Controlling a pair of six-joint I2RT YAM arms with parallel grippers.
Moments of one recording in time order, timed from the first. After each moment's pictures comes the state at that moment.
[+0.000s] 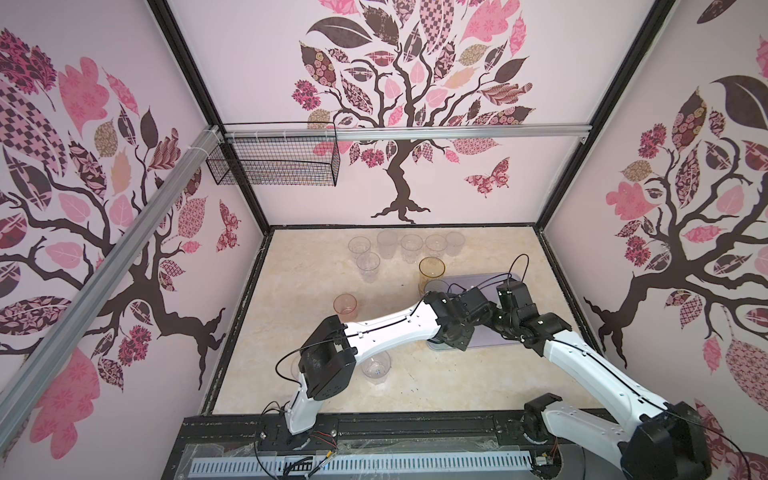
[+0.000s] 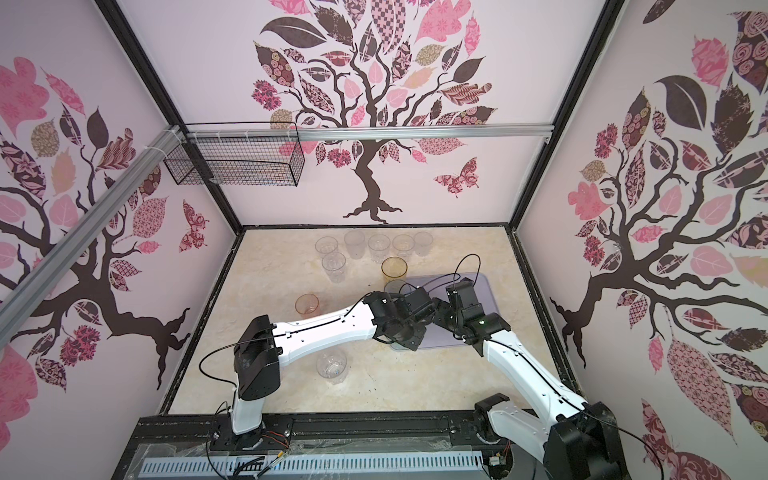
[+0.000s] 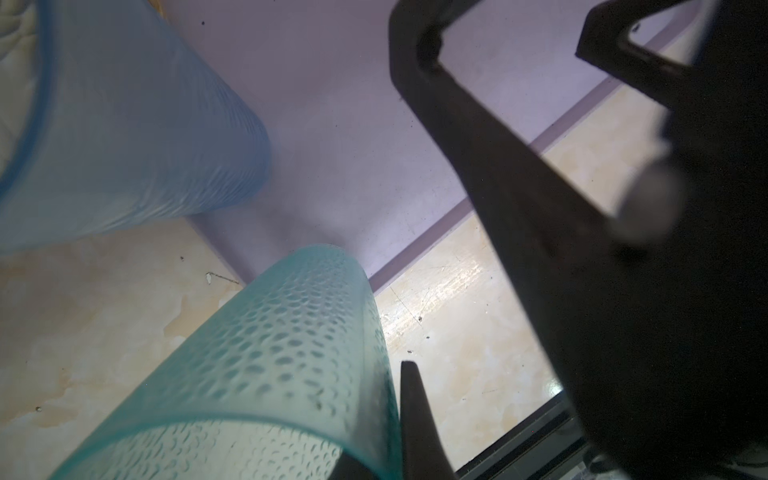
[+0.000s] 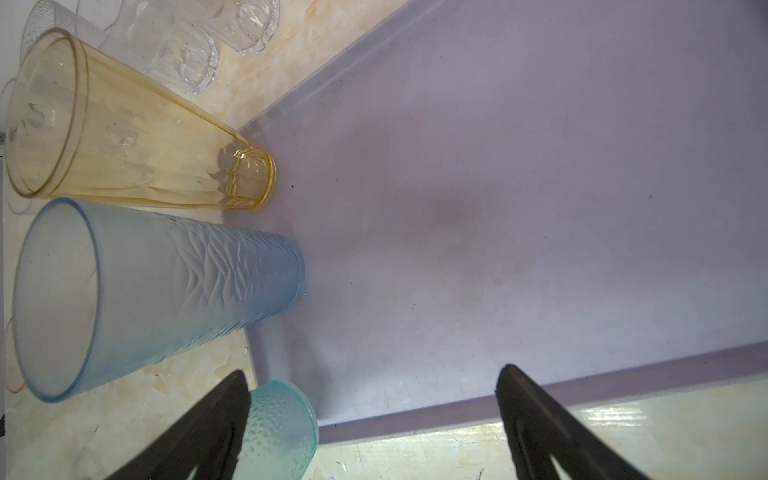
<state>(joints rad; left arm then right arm) -1.12 2.01 1.76 -0.95 -0.09 -0.52 0.34 1.05 0.69 -0.51 0.03 0.72</state>
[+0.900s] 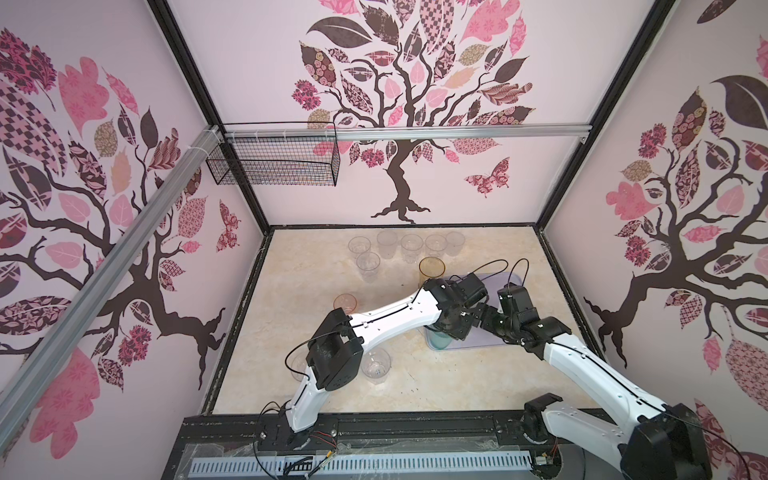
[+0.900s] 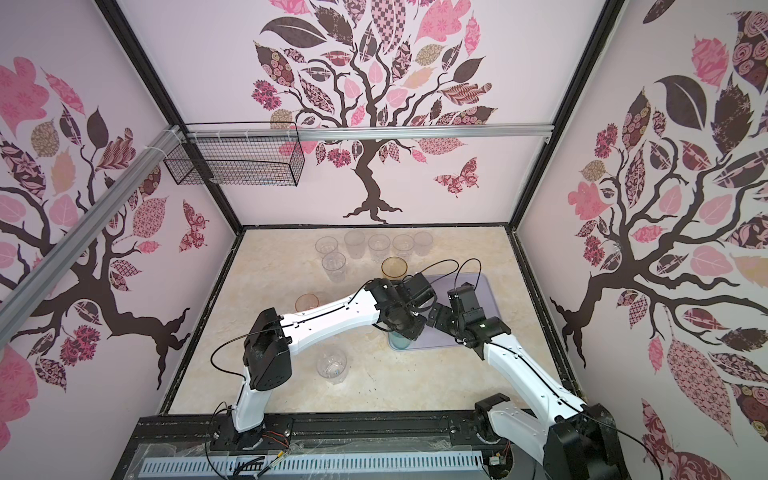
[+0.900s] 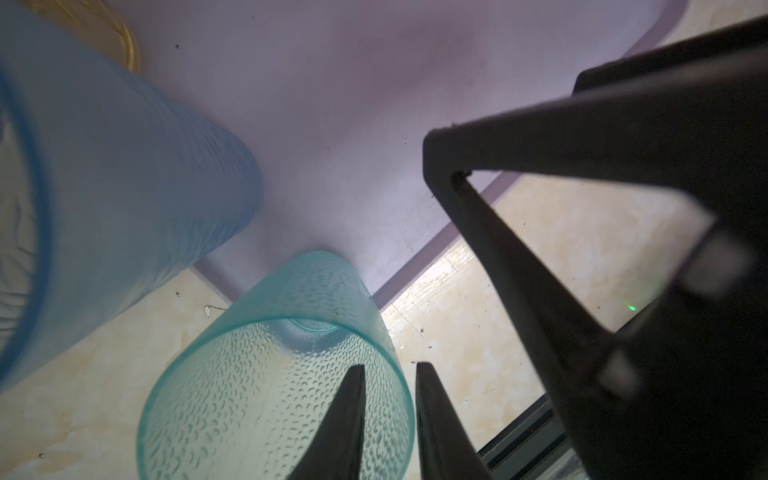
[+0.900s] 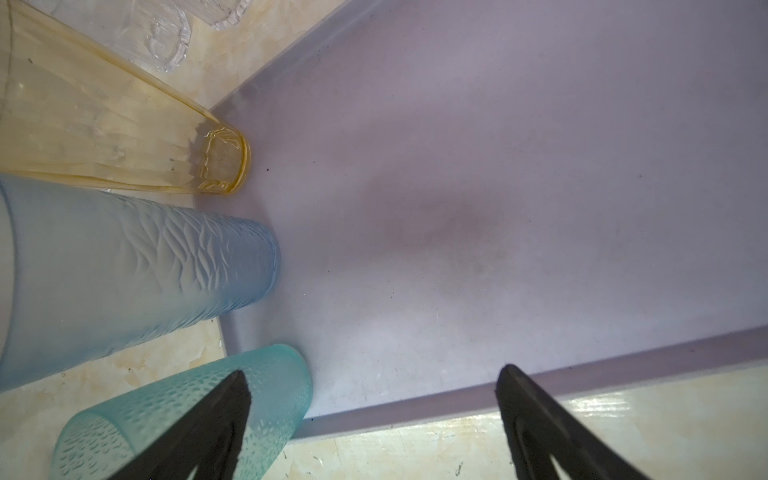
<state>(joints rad) -1.05 2.06 1.88 -1.01 0.01 -0.42 0.32 1.04 0.64 -0.51 0.01 0.69</state>
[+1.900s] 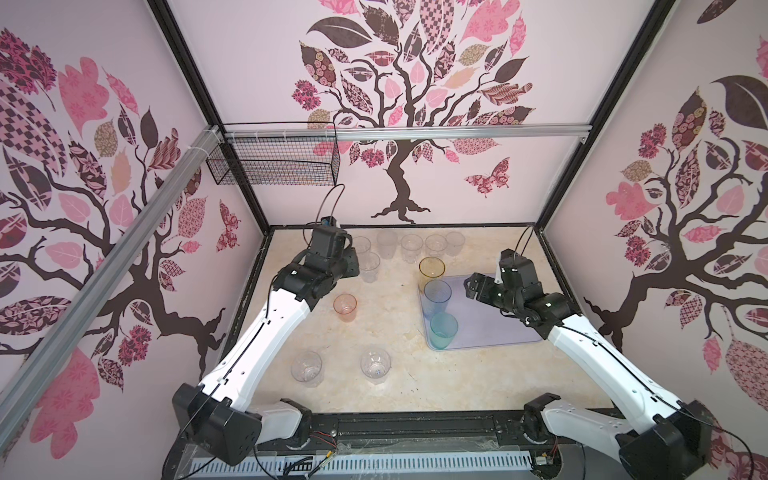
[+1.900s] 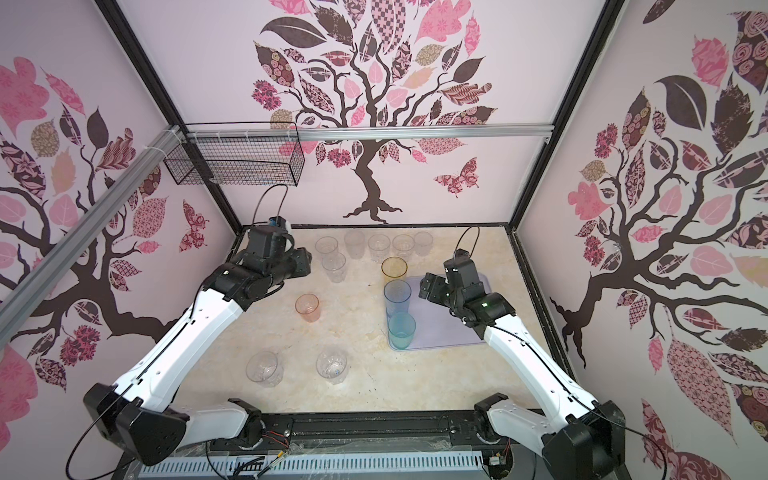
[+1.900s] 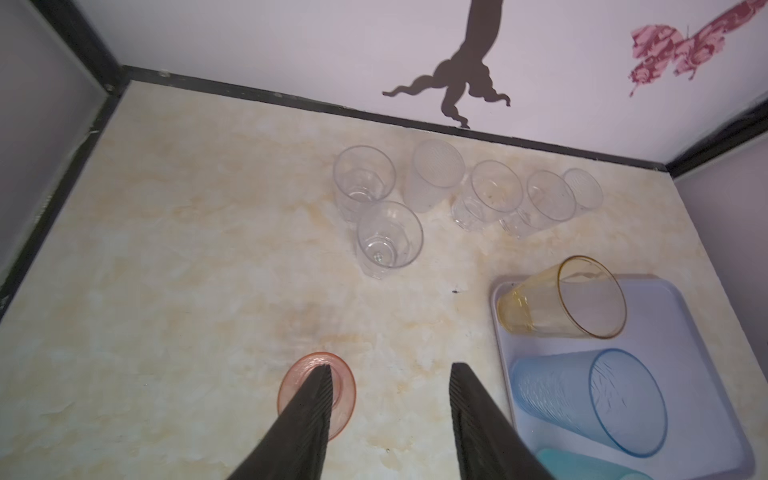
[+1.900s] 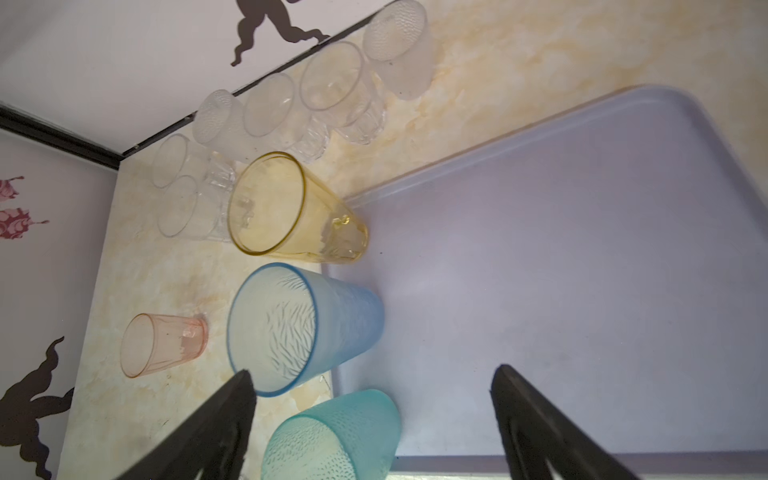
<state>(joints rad) -0.38 1.27 1.34 -0.72 -0.22 -0.42 0.45 1.12 1.00 -0.58 0.08 0.62</state>
